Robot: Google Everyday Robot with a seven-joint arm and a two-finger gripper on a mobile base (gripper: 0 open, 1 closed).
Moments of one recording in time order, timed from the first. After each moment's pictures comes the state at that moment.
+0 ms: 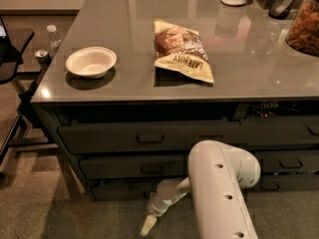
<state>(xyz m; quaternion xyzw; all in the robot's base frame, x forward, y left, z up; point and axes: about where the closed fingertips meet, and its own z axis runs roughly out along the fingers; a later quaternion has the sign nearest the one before) 0.484 0.045 0.143 -0.58 0.78 0.22 0.10</state>
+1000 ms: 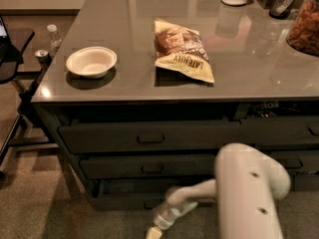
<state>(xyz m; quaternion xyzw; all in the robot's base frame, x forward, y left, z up) 0.431 0.045 0.188 -0.56 0.77 0.29 0.09</state>
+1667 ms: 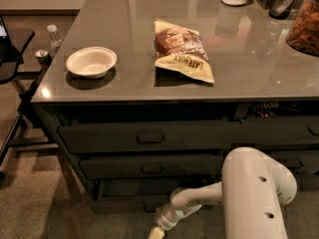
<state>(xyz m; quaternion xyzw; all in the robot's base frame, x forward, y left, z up) 0.419 0.025 0.186 -0.54 0.79 0.29 0.09</state>
